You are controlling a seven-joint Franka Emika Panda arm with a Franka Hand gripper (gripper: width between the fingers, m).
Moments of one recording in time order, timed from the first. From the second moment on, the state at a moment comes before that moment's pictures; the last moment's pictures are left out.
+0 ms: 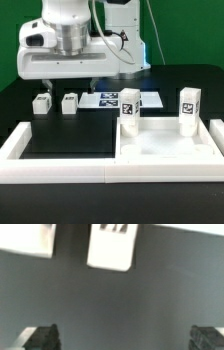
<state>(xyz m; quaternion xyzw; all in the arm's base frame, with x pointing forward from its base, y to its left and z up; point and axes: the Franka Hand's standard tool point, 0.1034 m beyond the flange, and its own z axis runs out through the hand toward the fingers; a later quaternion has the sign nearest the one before) 0.417 -0.128 0.057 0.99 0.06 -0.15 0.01</state>
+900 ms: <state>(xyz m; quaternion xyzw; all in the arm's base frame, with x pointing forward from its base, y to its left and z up) 0.397 -0.136 0.039 0.92 0.06 -0.39 -0.03</state>
